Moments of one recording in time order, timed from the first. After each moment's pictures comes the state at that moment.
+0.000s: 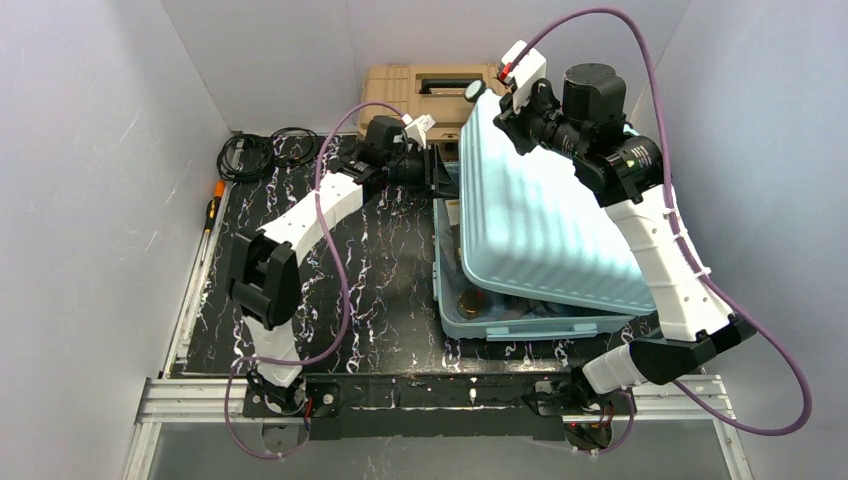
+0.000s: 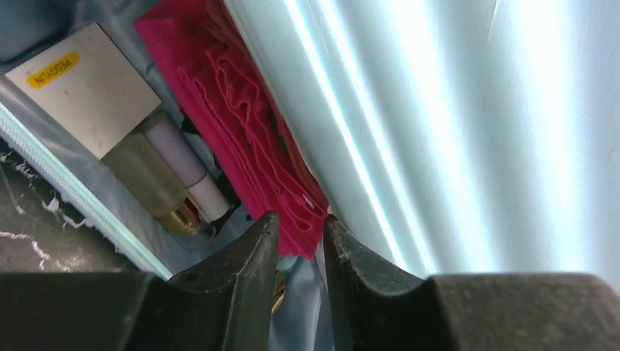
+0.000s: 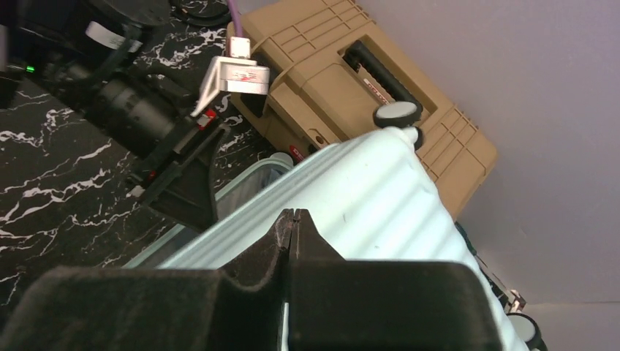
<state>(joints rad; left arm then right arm) -0.54 1.82 1.60 -0.33 0.64 -0.58 0.51 1.45 1.92 -0.73 -0.20 -0.36</state>
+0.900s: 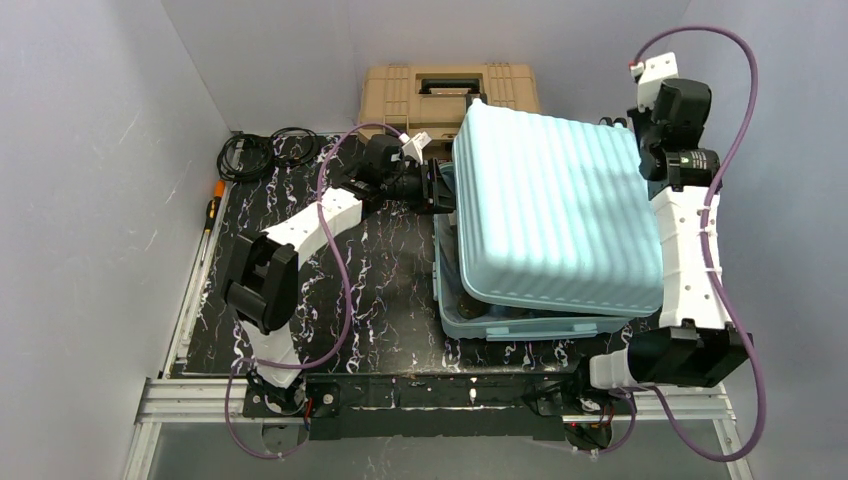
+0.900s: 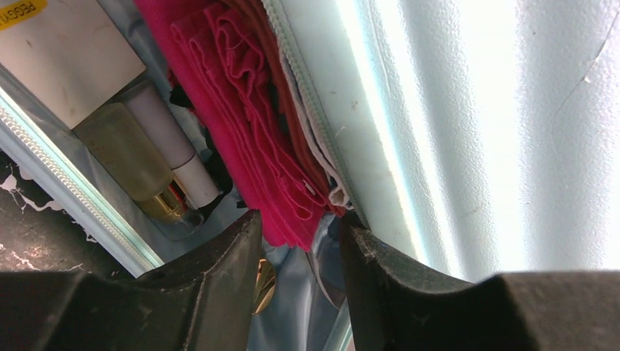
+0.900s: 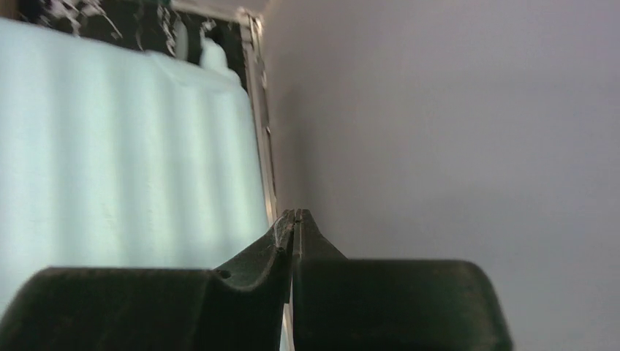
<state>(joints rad) -0.52 1.80 1.40 -0.14 0.70 -0.73 0.01 1.38 1.69 -0.65 0.29 -0.43</state>
